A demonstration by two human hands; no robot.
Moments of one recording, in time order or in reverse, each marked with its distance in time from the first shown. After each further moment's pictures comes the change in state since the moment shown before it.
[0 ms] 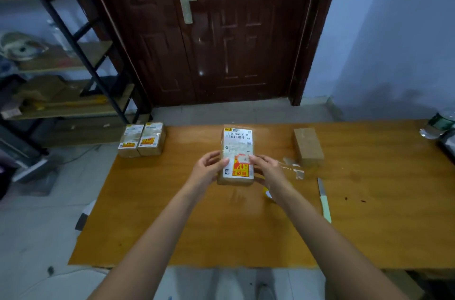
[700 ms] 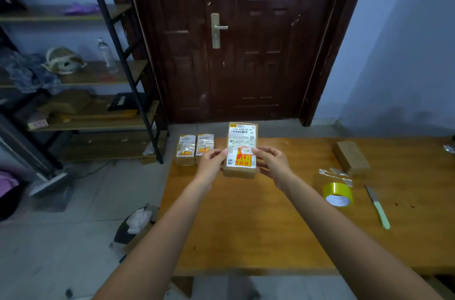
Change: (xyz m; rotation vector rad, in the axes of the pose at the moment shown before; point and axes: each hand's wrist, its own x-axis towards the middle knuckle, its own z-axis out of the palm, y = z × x) left_hand -0.030 0.063 -0.219 0.124 0.134 0.124; right_hand -0.026 0.005 0.239 -0.074 0.091 -0.098
